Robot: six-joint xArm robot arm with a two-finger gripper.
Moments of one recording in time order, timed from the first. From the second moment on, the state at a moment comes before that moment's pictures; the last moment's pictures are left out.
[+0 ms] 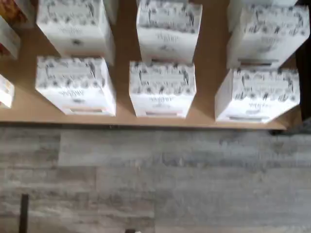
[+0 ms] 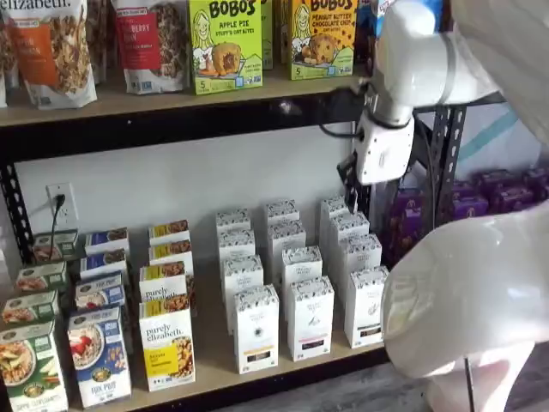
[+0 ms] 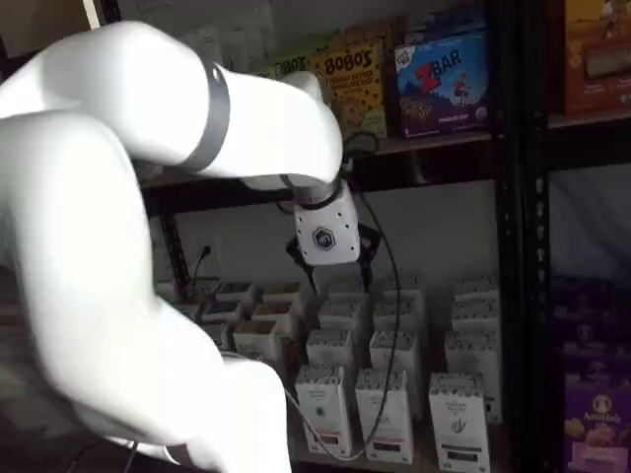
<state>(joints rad) -0.12 -0.62 -0.44 0.00 0.84 -0.11</state>
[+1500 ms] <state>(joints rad) -0.21 0.19 -0.53 -0.11 0.15 -0.09</state>
